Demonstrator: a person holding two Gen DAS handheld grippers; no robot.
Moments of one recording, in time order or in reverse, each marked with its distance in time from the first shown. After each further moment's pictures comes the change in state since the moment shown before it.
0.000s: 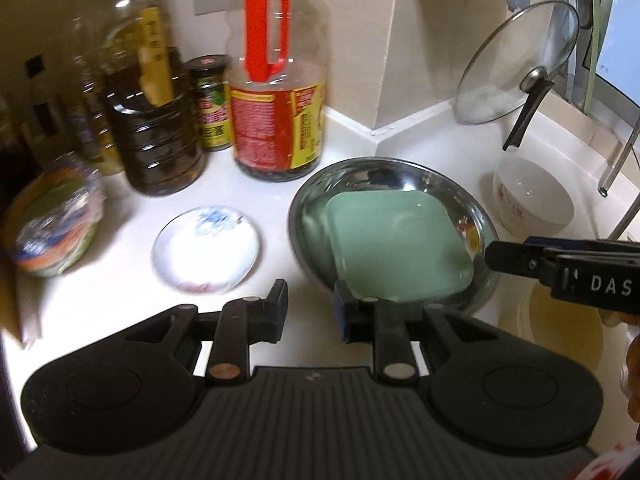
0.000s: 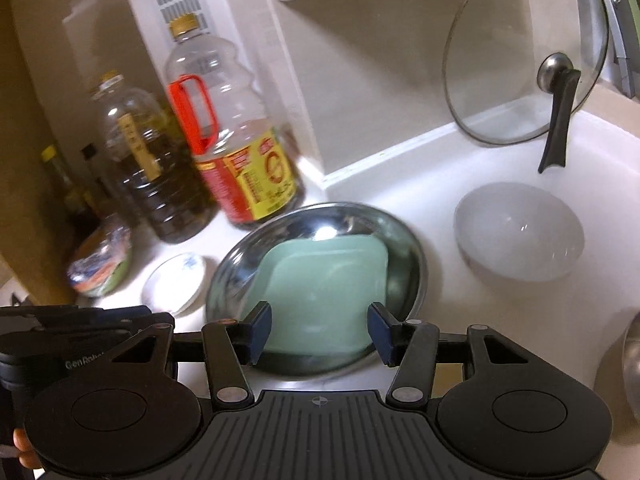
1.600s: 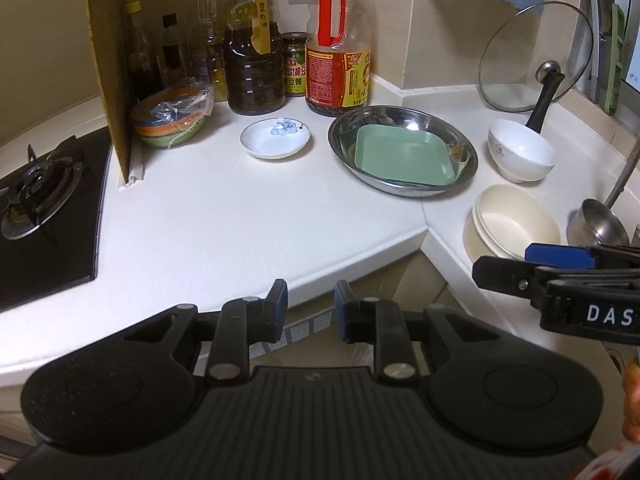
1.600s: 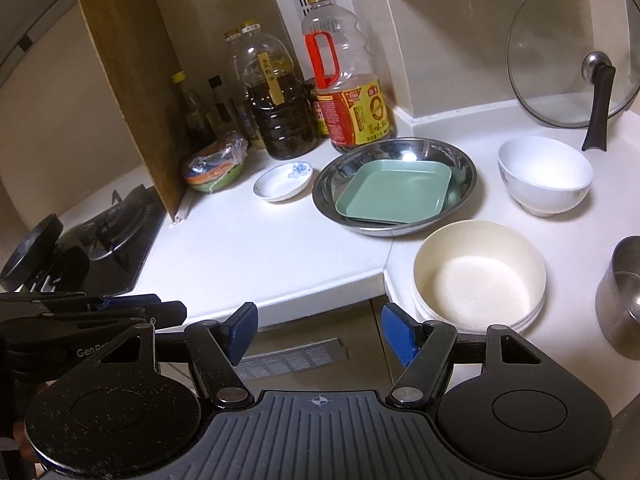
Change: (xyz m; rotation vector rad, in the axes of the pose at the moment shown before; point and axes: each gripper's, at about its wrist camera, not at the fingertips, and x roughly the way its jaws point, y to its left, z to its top) left arm -0.127 -0.071 -0.118 -0.163 0.000 0.232; right arm -0.106 0.010 -0.088 -0.177 0.080 0.226
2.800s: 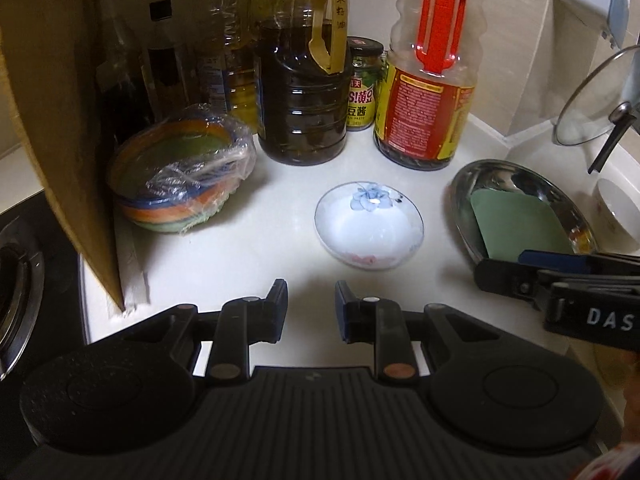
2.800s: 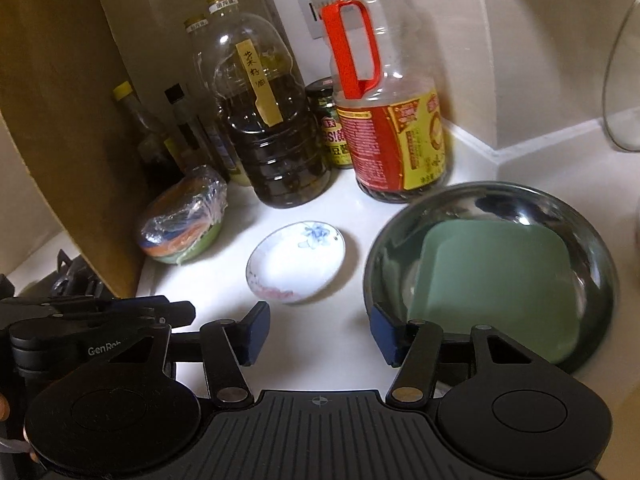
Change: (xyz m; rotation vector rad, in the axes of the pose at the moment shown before) left arm 0.158 0.128 0.122 0.037 0.013 -0.078; right arm 0.189 0.042 0.107 0.061 -0.011 -0.069
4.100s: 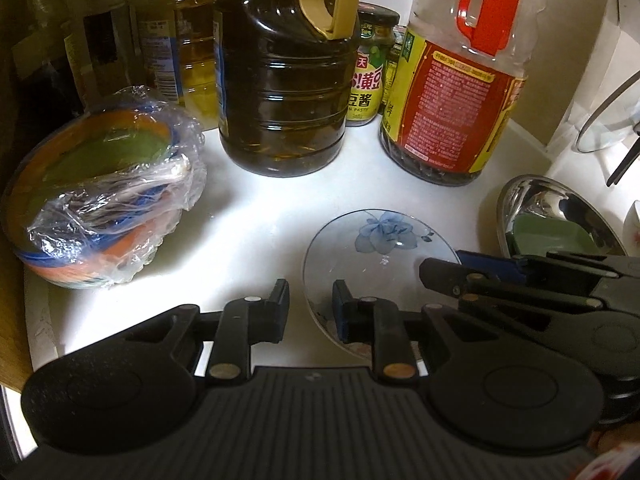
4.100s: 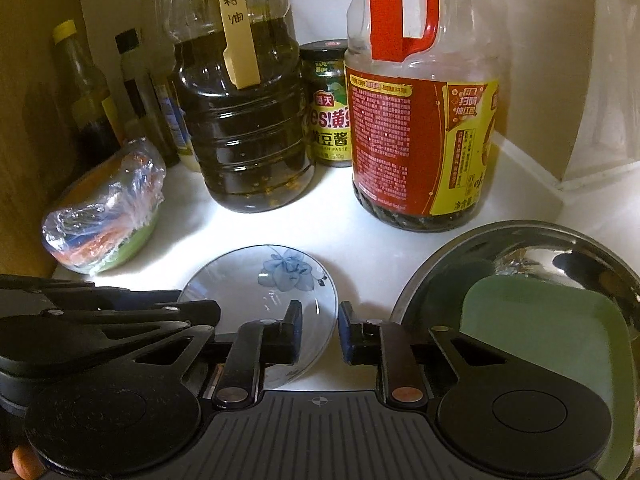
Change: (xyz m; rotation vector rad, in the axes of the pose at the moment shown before) left arm 0.101 0.006 0.034 -0.007 0.040 -0.088; right arm 0.118 0.005 0.029 -0.120 0.032 -0.147
